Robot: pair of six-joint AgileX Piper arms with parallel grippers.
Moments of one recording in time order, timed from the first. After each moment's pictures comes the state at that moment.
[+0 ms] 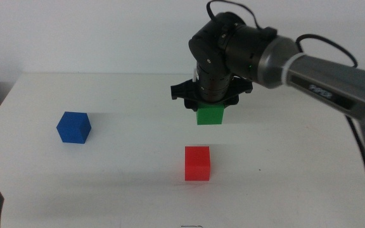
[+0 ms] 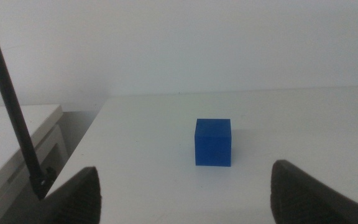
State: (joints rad) left arm 0.03 -0.01 0.03 -0.06 0.13 0.09; right arm 0.69 2.14 -1.93 -0.34 1.06 0.72
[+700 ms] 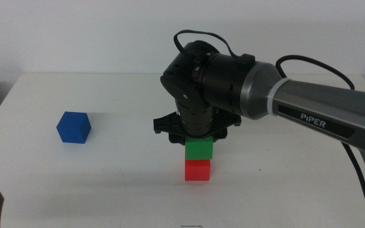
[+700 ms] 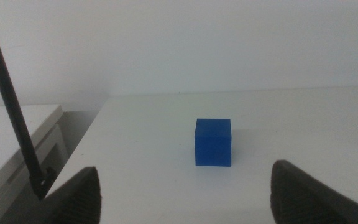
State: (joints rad) left arm 0.03 -0.01 0.03 -0.06 0.13 0.09; right arm 0.83 2.08 -1.79 -0.35 1.12 0.89
